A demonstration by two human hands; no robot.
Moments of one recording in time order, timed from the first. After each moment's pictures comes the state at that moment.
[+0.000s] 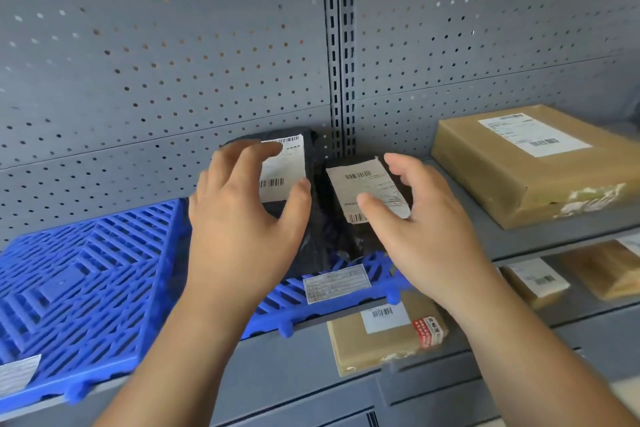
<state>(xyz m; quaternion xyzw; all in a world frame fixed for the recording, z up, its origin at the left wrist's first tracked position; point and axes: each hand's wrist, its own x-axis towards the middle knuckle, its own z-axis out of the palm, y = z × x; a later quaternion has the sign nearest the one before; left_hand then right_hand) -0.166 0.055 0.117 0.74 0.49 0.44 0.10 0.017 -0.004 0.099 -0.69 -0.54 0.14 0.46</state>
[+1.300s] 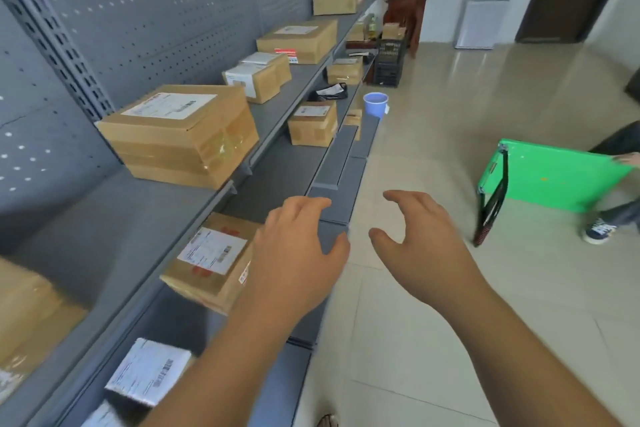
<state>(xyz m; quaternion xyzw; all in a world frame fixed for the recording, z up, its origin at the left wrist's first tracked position) 0.478 -0.197 0.029 0.96 0.04 0.13 0.24 0.509 -0.372 0.036 -0.94 -0.08 -0.03 0.33</state>
